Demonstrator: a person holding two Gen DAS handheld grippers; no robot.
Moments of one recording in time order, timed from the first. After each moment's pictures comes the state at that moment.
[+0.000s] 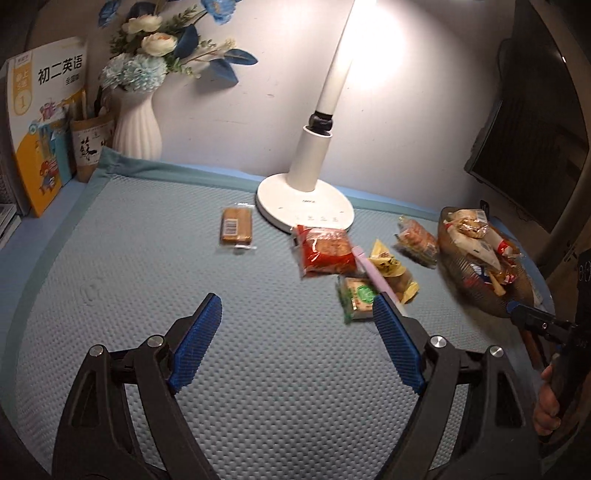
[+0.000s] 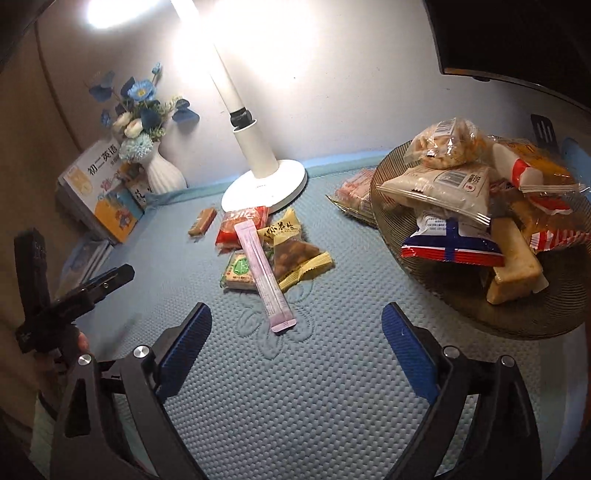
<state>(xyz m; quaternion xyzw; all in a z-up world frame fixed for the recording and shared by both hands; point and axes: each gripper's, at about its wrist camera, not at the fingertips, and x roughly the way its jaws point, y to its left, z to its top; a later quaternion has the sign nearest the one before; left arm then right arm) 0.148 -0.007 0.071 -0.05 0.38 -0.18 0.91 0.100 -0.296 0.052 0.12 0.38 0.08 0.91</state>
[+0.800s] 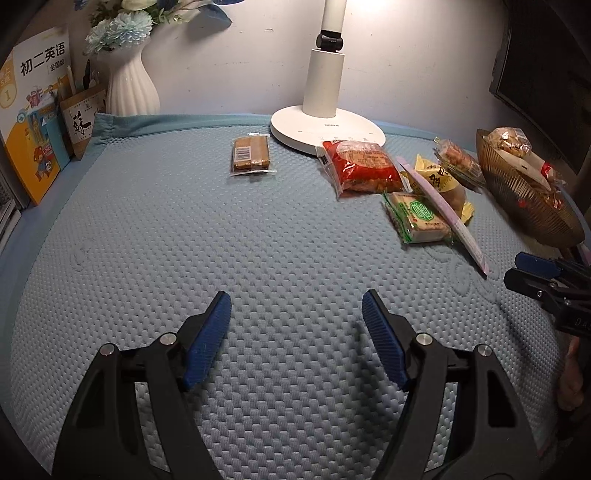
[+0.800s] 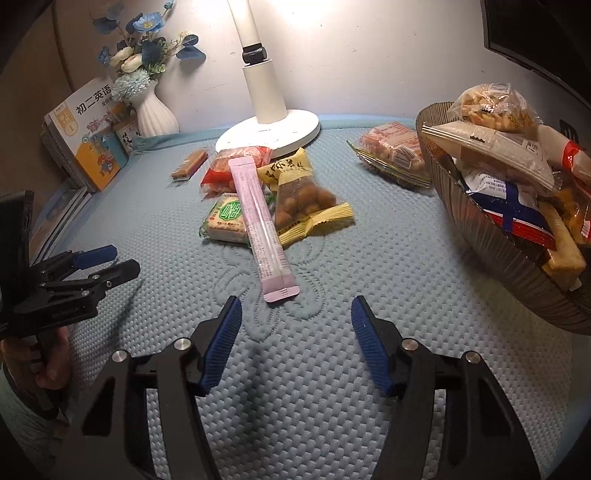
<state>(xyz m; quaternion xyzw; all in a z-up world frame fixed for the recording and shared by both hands) 0.151 -0.021 0.006 0.05 0.43 -0.17 0.88 0.118 -0.266 0.006 0.05 0.43 0.09 0.90</state>
